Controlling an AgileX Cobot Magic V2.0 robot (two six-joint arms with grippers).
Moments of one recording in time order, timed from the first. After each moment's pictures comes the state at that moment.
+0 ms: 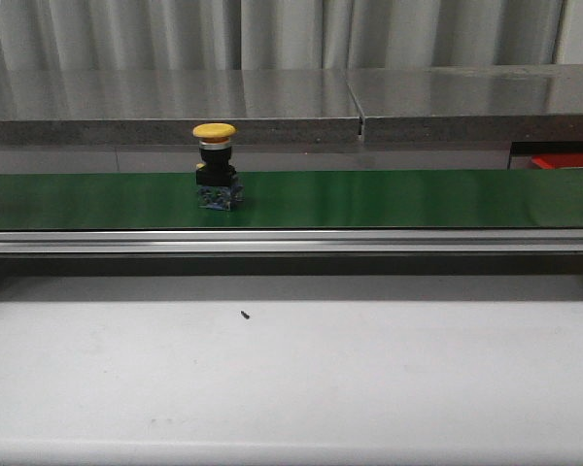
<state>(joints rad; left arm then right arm) 0.18 1.88 -1.53 -0.33 0.80 0.17 -0.10 0.46 -0.53 0.21 0.64 -0.37</state>
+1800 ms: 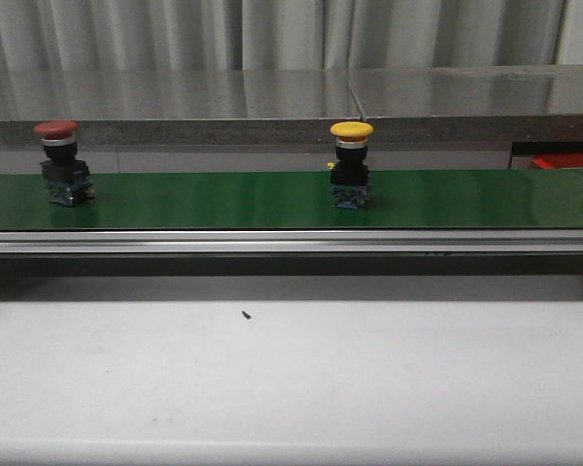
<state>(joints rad) -0.05 0.53 -0.47 -0.36 0.46 0.28 -0.10 0.46 -0.53 0.30 0.69 -0.37</state>
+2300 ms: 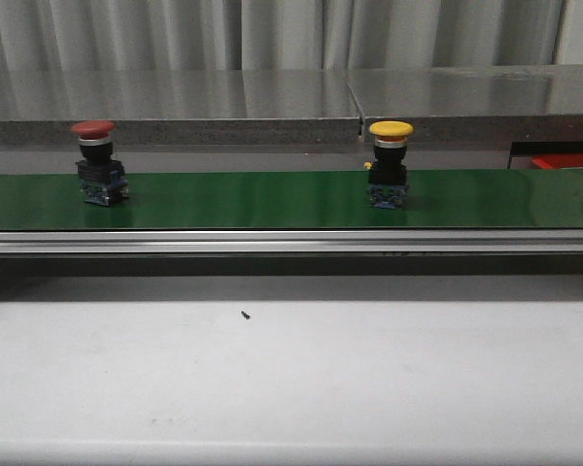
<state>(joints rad) -0.05 0.53 -0.47 -0.36 0.45 0.28 -0.10 0.67 -0.65 0.33 0.67 -0.37</state>
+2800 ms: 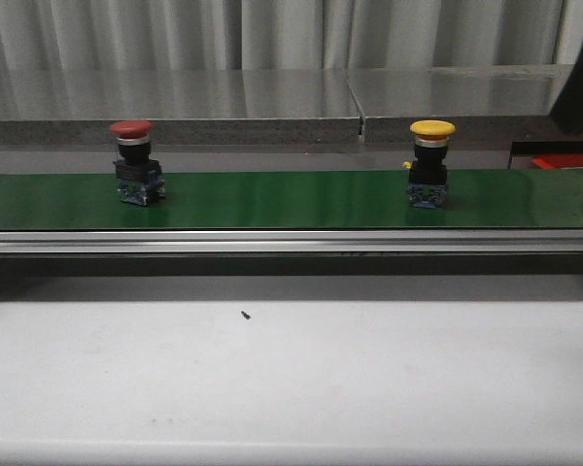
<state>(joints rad) -0.05 0.53 -0.47 -0.36 0.45 0.28 0.06 1.31 -0.96 0.33 0.67 -0.44</state>
